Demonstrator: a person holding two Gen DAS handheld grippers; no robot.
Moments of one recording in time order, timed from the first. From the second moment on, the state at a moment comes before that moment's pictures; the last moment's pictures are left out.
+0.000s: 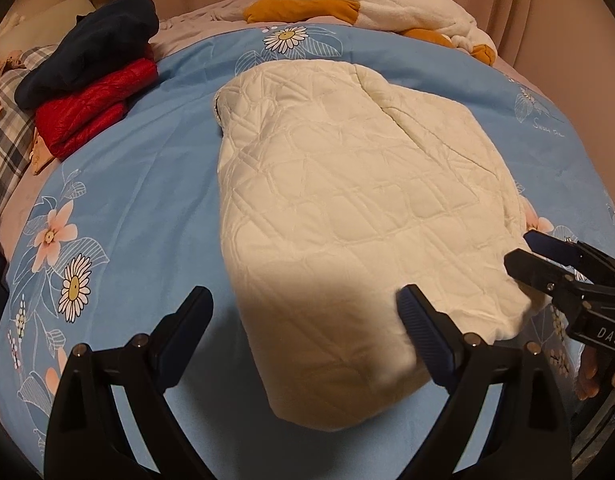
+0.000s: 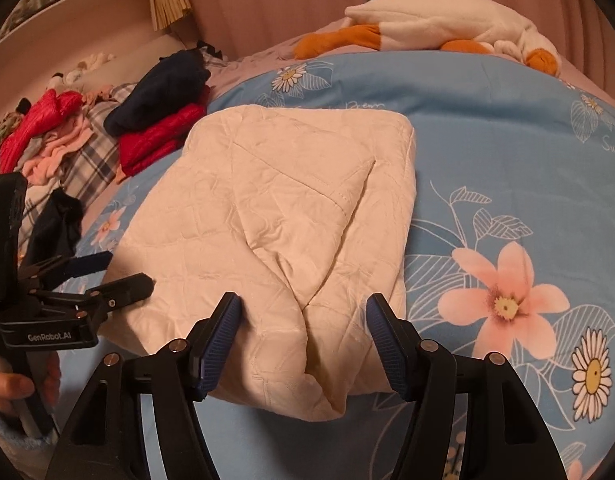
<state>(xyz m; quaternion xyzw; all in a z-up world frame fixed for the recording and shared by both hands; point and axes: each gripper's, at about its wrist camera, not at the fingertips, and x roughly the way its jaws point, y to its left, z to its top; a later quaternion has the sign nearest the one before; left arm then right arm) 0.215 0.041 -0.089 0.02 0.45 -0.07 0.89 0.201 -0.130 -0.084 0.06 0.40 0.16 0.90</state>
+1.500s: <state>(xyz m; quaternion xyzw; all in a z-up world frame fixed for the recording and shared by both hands) 0.090 0.038 0.024 0.01 0.39 -0.04 0.92 0.109 -0.119 0.014 0.02 0.36 0.08 0.93</state>
